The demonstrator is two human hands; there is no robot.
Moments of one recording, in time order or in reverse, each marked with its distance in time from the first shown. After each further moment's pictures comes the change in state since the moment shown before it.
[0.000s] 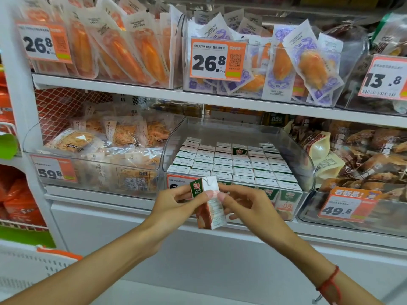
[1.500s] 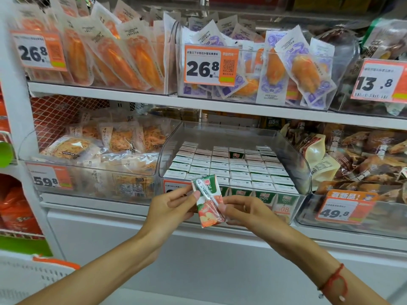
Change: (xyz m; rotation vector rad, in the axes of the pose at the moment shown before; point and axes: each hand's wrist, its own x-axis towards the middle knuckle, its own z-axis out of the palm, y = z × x) left_hand 0.000 -0.002 0.002 -0.174 0.019 0.028; right_hand 0.002 0.003 -0.012 0.162 -0.184 0.256
